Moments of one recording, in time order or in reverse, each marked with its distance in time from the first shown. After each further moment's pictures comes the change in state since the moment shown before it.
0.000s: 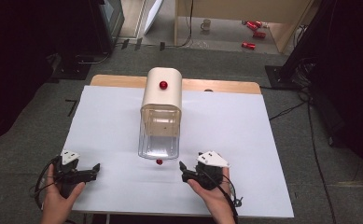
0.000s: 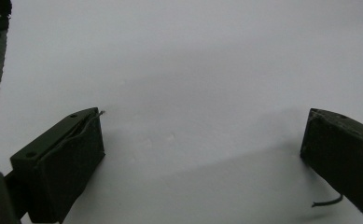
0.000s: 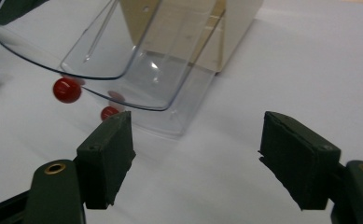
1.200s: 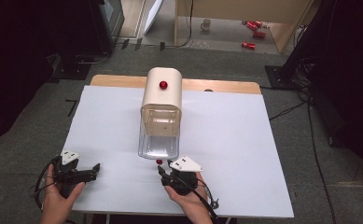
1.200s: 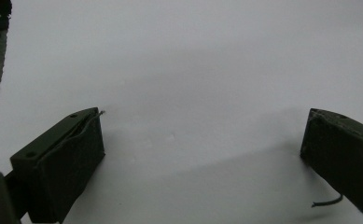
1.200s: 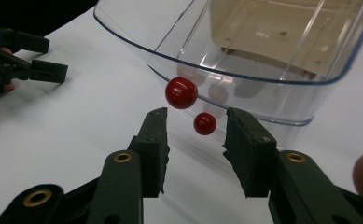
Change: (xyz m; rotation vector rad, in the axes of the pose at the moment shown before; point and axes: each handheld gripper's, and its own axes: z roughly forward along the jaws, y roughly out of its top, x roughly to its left) left arm 0.000 0.000 0.000 0.000 0.000 0.000; right arm 0.054 -0.006 0.030 0.003 0.144 -0.018
